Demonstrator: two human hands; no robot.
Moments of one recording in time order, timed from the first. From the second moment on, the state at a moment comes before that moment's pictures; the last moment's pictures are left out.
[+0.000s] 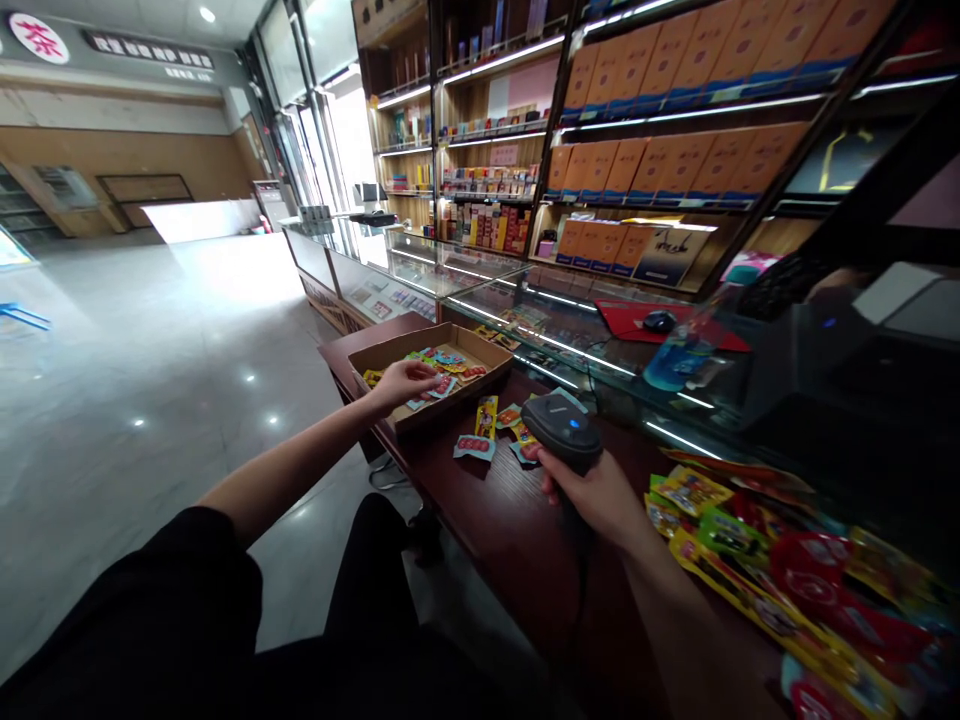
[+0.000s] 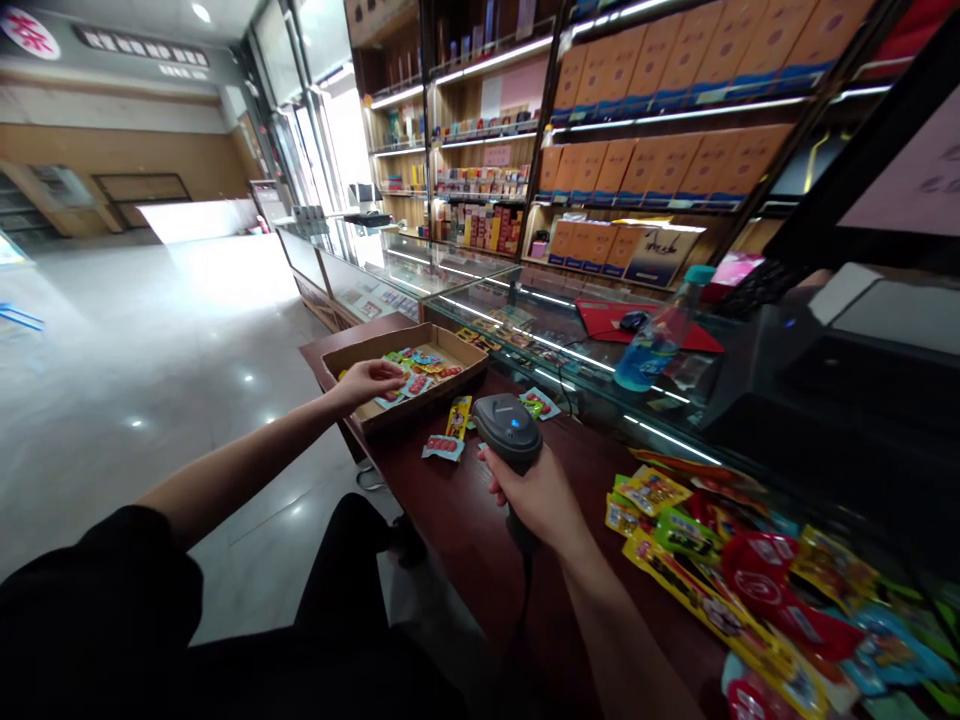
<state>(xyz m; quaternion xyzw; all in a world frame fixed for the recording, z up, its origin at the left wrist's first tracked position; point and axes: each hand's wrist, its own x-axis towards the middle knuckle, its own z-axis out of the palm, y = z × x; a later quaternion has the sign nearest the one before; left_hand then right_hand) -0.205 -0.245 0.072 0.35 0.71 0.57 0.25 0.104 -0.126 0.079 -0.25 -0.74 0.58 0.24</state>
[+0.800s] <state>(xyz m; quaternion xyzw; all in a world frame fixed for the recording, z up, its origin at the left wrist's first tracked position) -0.162 -0.198 0.058 0.39 0.69 0.45 0.42 0.106 -0.122 0.075 -0.27 -0.72 0.61 0.21</state>
